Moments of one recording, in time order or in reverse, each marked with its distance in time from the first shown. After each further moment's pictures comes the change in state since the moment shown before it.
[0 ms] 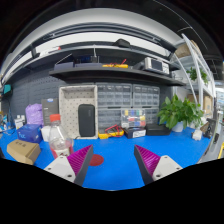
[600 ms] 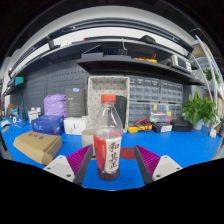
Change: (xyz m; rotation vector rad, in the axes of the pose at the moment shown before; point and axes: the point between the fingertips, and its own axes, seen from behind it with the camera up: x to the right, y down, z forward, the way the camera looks) arm -0.135 0.044 0.001 -0.023 -0.171 -0.046
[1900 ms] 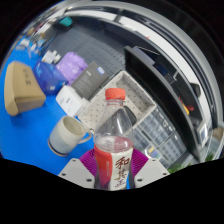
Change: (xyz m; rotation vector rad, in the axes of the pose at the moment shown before) arm 0.027 -0.048 0.097 0.022 0.009 -0.788
